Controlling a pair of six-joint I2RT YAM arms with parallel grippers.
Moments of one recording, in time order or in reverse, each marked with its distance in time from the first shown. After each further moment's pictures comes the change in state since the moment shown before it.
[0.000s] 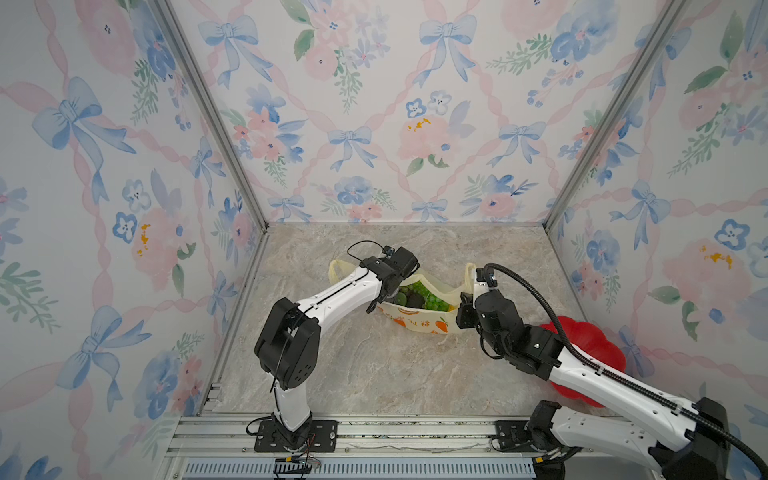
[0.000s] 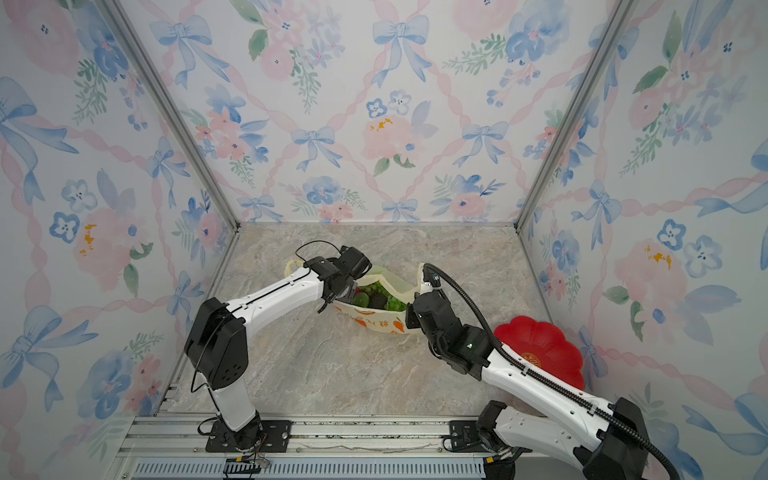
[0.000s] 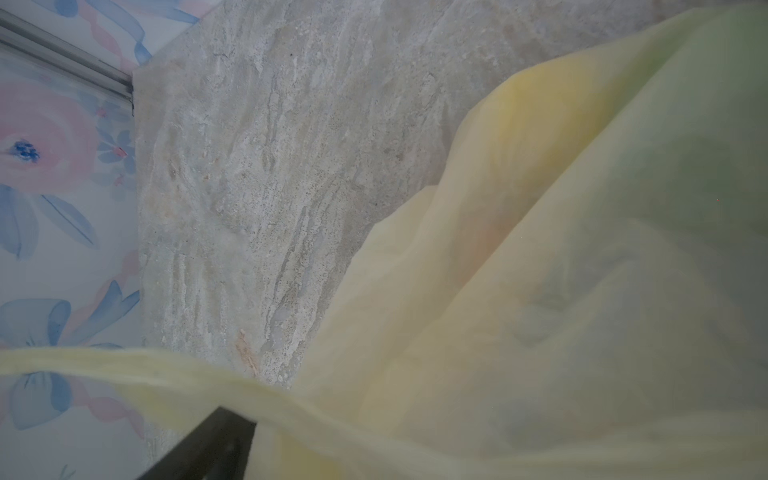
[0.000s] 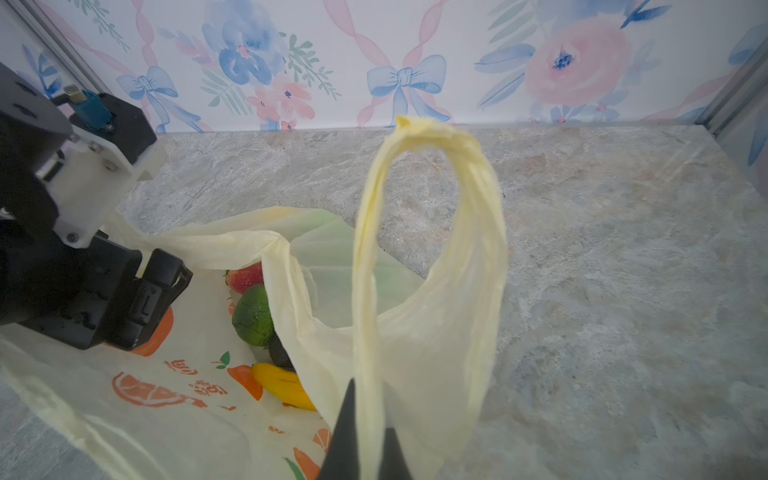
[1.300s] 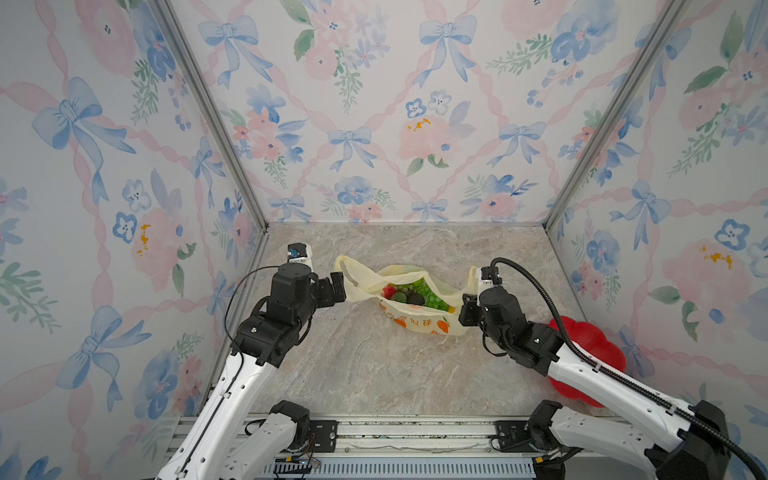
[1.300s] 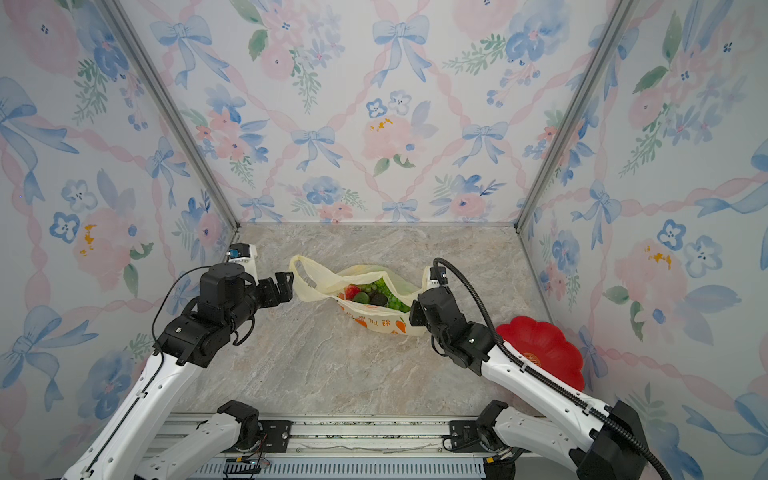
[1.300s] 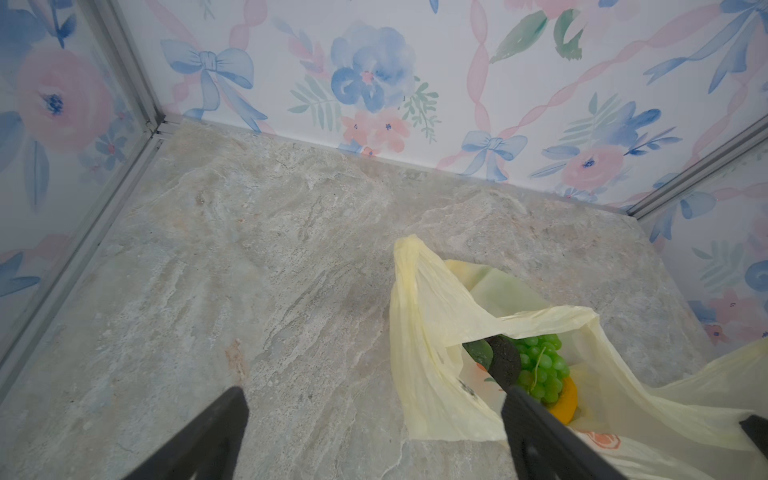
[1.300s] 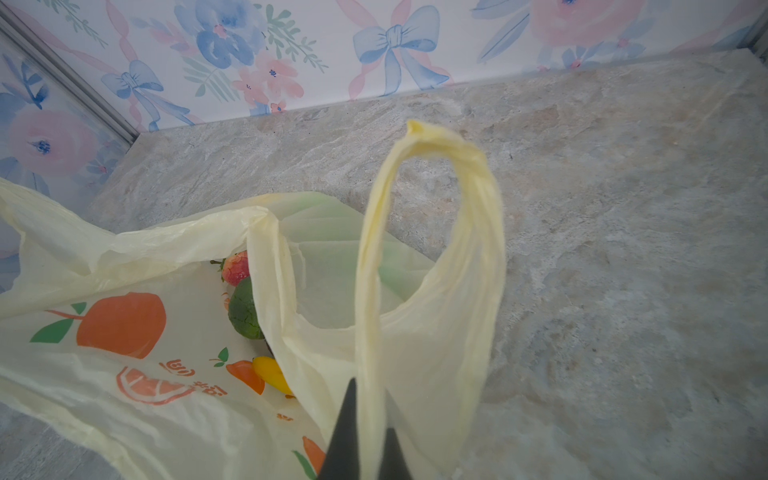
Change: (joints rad) left arm 0.328 -0.909 -0.381 0.181 0.380 -0.024; right arm -0.082 0.021 -0.014 -0.003 -0.117 0.062
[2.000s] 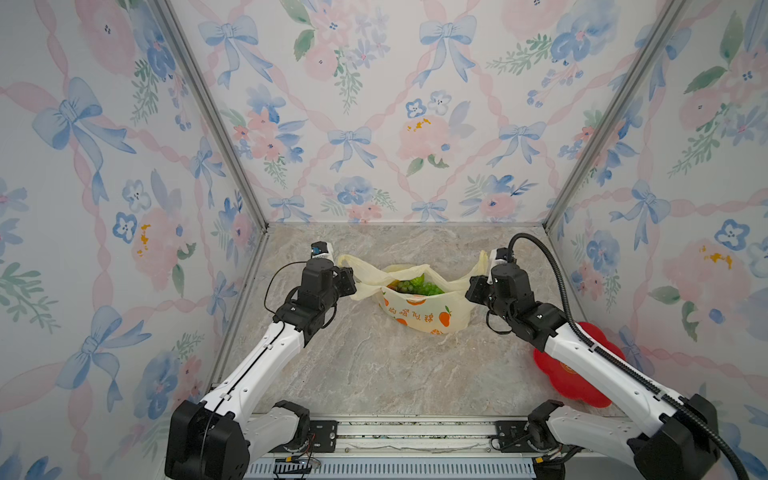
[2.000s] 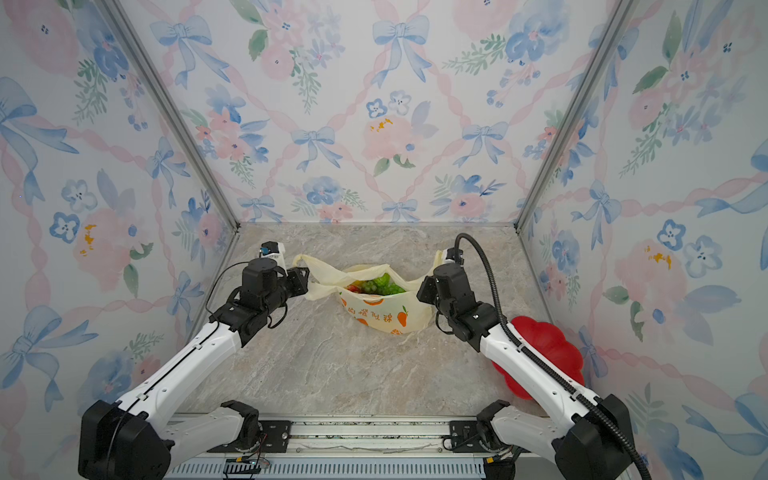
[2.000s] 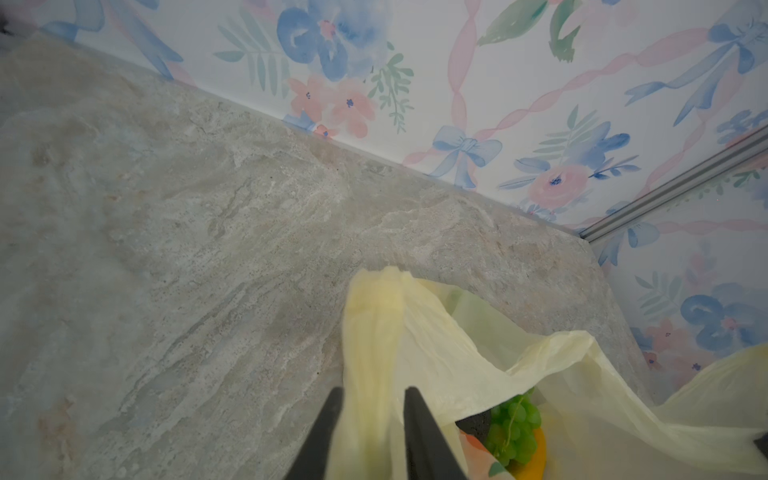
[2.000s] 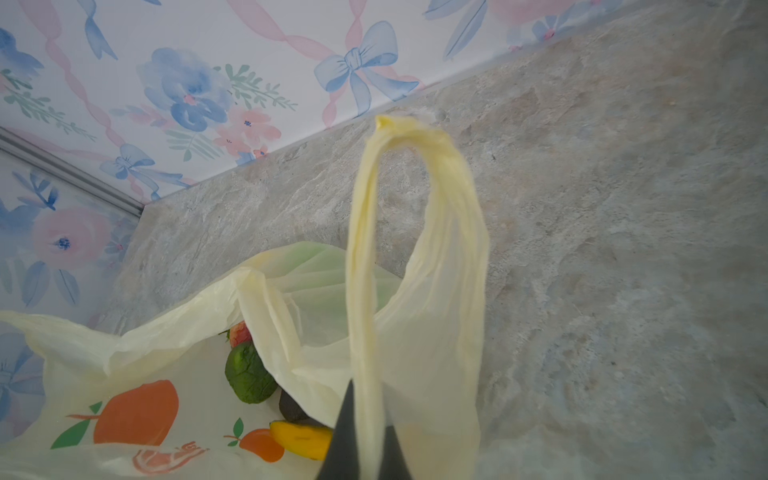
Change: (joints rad) left arm 0.010 0.219 -0.277 0.537 0.147 -0.150; right arm -0.176 0.070 0.076 0.000 -0.146 0.103
